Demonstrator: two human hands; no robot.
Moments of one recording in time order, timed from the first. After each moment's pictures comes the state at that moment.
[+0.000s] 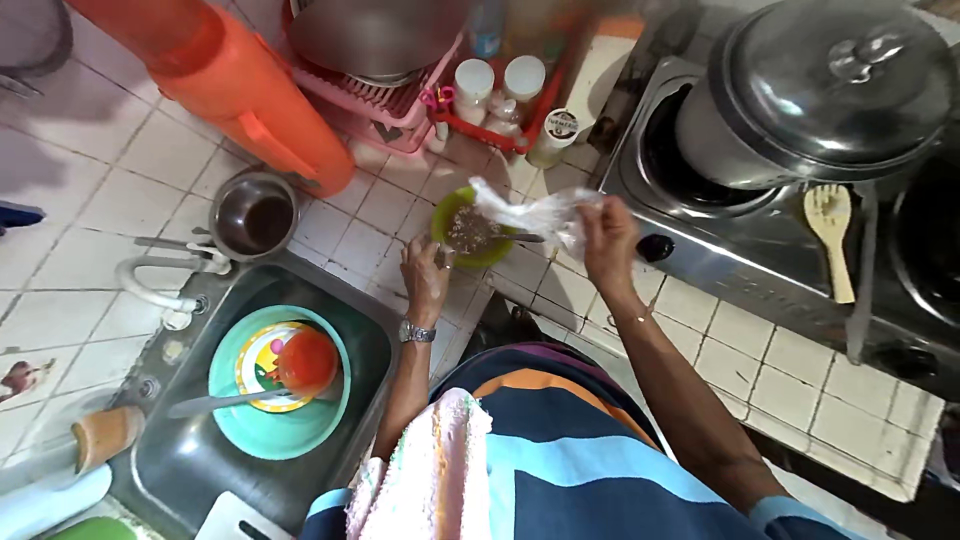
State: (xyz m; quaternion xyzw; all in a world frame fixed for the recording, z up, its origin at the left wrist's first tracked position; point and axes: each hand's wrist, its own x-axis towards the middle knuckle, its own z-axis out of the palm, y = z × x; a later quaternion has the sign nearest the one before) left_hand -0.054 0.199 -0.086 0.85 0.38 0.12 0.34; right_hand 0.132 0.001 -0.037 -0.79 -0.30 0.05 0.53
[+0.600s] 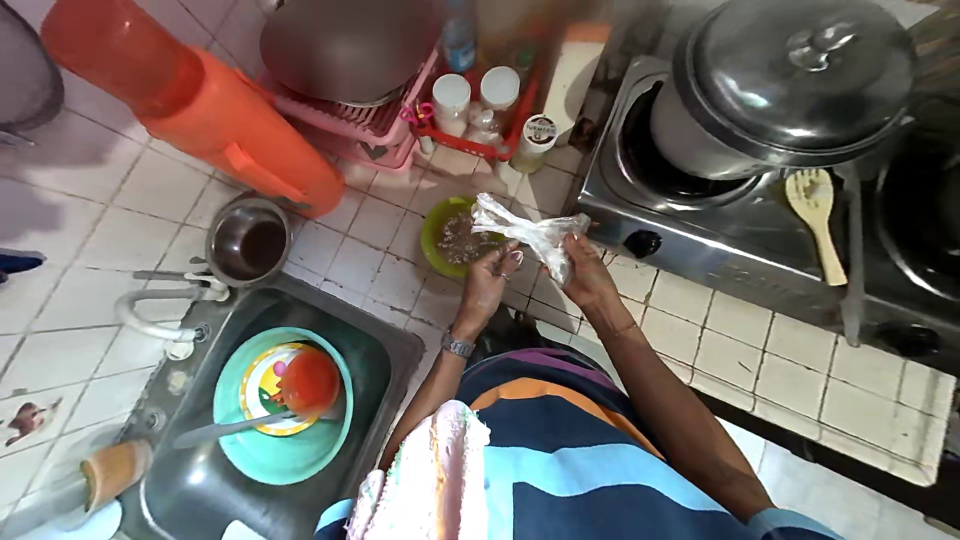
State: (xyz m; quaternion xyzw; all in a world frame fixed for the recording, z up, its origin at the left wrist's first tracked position) left_hand 0.004 0.127 -0.043 0.64 0.29 0.05 0.71; right_hand 0.124 -0.013 -0.079 -0.51 0.10 0.35 0.78
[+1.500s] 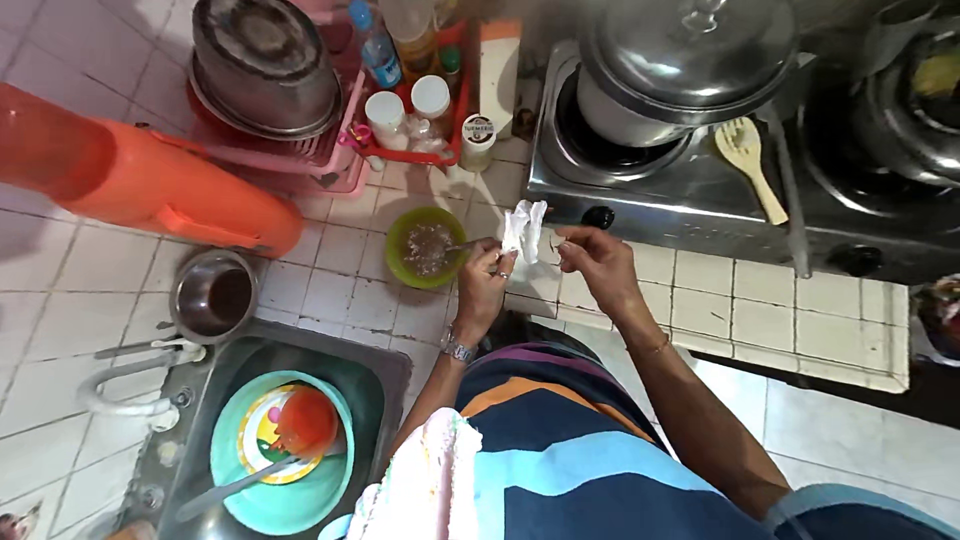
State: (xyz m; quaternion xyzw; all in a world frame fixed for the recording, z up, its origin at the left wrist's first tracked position) left_hand 0.029 0.090 -0.045 0.78 0.18 0.15 0.58; right_hand 0.115 -0.083 -0.026 -0.78 -0.14 0.15 0.59
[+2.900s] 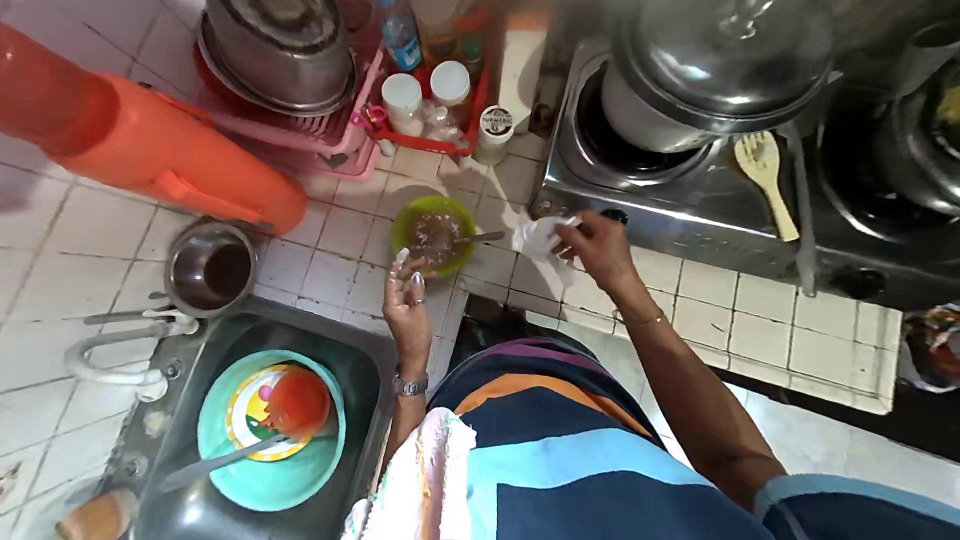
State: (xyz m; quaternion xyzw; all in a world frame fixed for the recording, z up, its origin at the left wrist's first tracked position) left_hand -0.055 0.149 -0.059 0.65 0.34 0.31 0.60; right_hand 0.143 -0.060 -0.029 -0.83 -0.18 0.22 0.49
